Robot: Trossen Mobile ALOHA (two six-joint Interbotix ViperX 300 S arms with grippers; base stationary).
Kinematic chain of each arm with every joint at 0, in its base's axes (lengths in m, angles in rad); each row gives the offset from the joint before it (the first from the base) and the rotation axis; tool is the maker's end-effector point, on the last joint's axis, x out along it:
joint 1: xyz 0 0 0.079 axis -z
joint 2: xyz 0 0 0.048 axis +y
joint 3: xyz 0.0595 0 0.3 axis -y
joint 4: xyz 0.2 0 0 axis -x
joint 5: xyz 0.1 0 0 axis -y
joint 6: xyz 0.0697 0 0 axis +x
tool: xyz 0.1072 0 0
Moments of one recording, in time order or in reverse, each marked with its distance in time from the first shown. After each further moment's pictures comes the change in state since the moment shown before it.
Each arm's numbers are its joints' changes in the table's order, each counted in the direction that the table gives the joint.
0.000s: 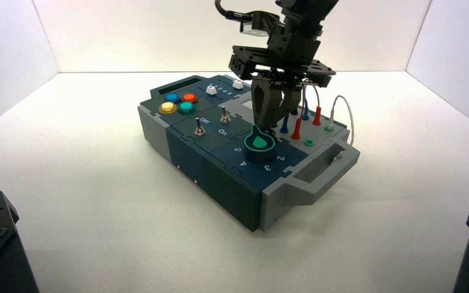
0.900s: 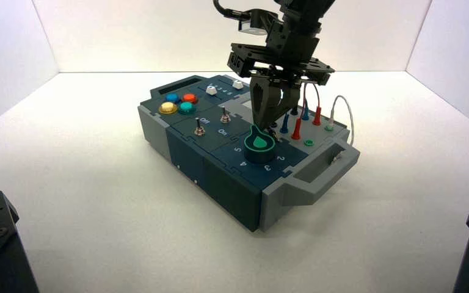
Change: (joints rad) left arm 0.000 0.012 0.002 0.000 0.012 -0.002; right arm -0.002 0.000 0.015 0.002 -0.025 0.000
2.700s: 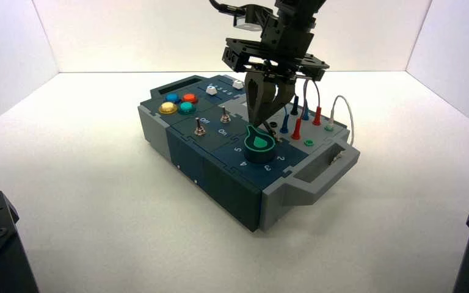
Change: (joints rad) left arm 0.000 0.012 0.000 0.002 0.008 0.000; right arm -0.008 0.009 0.029 -0.002 -0.015 -0.002
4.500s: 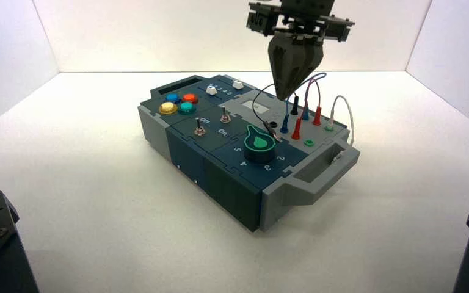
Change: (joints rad) left arm 0.114 0.149 0.078 0.000 -0.482 0.029; right arm 0.057 -0.132 0.055 0.166 -0.281 0.017
